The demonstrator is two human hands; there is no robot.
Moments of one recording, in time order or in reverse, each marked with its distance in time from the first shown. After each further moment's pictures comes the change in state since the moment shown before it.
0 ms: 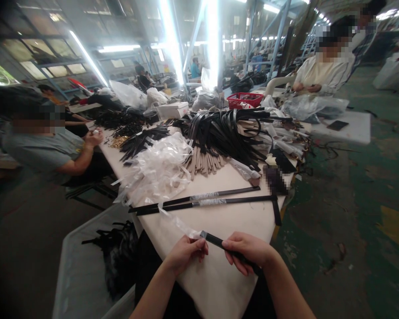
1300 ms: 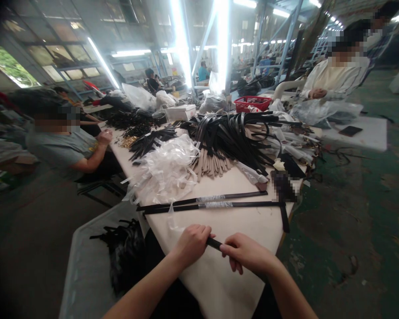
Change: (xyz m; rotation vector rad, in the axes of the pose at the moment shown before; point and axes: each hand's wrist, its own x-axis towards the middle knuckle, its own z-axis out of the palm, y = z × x) left_hand 0.008 0.027 -0.007 1.832 0.108 0.638; right_hand 0.014 -0.019 0.023 -0.370 0.274 -0.019
